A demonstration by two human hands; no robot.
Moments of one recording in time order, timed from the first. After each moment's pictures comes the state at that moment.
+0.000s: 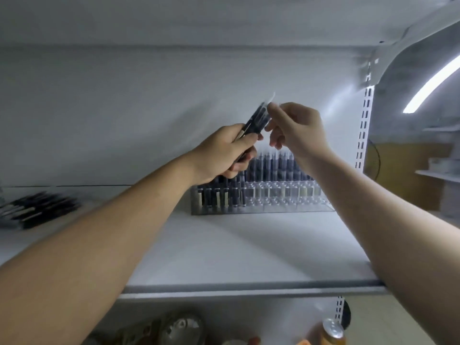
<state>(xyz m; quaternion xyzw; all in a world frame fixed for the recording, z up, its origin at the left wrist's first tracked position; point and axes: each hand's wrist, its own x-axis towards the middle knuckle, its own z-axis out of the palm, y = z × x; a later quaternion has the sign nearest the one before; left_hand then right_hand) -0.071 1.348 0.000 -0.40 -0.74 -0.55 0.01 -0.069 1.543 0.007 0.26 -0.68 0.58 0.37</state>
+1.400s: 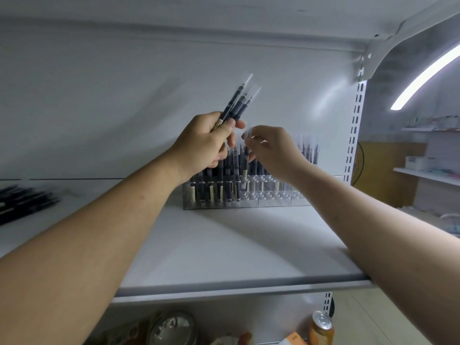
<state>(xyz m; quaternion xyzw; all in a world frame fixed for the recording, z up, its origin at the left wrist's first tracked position) -0.078 1.329 -0.016 -0.39 -0.71 -0.56 0.14 -0.078 1.526 -0.027 0.18 -0.86 0.32 0.35</state>
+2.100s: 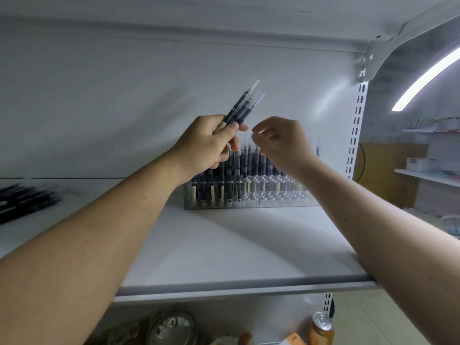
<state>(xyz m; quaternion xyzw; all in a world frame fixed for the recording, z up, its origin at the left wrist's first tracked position) -0.078 1.329 -0.016 -0.38 -0.73 -0.55 0.14 -0.074 1.536 -0.022 0.18 -0.82 0.36 0.41</state>
